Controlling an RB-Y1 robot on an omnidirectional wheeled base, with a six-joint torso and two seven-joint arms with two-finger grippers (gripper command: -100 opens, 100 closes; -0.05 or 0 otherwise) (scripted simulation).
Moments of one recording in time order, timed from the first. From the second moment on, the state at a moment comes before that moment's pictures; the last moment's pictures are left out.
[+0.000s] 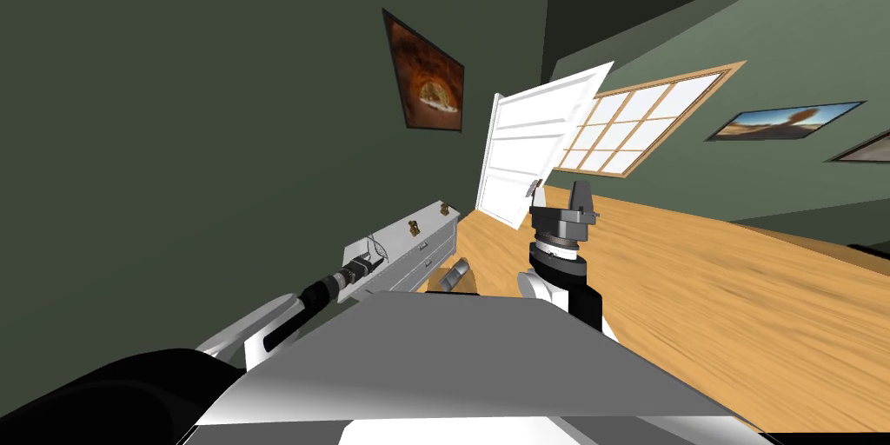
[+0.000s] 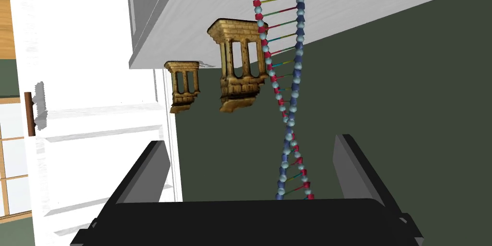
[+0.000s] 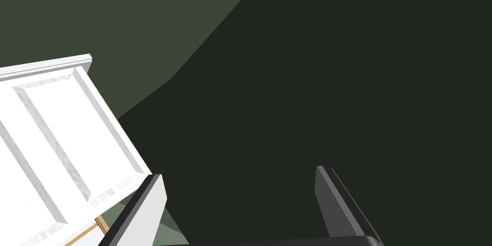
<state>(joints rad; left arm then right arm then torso) 0.69 0.97 0.00 -1.73 -0.57 -0.29 -0.26 0.48 -0.03 0.04 -2.37 -0.09 -0.64 0.10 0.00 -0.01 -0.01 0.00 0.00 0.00</state>
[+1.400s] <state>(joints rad) 0.70 0.96 0.10 -1.54 -0.63 -0.54 -0.34 0.48 -0.03 0.04 -2.37 -0.09 -0.64 0.10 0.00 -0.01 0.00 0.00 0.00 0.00</state>
